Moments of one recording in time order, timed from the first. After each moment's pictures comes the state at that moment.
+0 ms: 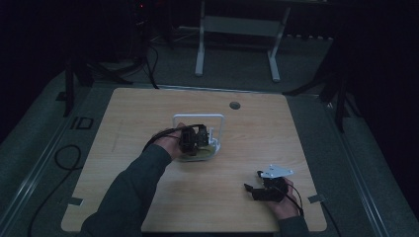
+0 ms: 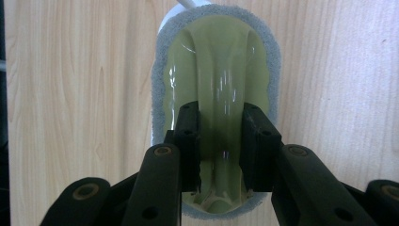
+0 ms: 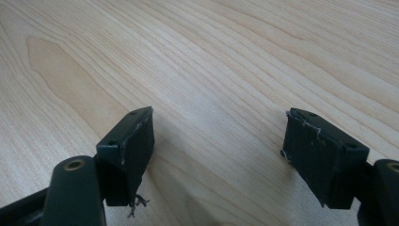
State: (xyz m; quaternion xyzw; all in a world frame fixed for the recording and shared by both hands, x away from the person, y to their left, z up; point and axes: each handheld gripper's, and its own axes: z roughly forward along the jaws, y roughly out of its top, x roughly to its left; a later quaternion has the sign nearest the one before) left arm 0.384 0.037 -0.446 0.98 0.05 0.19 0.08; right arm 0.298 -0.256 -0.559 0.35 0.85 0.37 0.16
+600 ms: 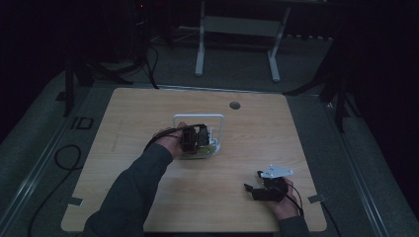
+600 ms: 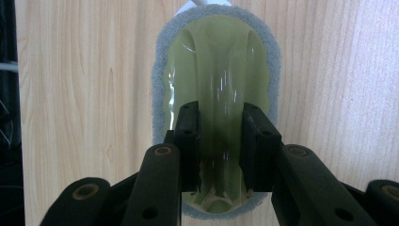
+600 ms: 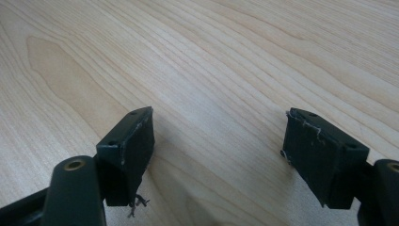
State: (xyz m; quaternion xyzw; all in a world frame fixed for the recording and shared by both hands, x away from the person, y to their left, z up) left arm 0.390 0.035 -0.451 0.97 0.04 0.21 0.08; right arm 0.298 -0.256 -0.559 0.35 0.85 0.37 0.16
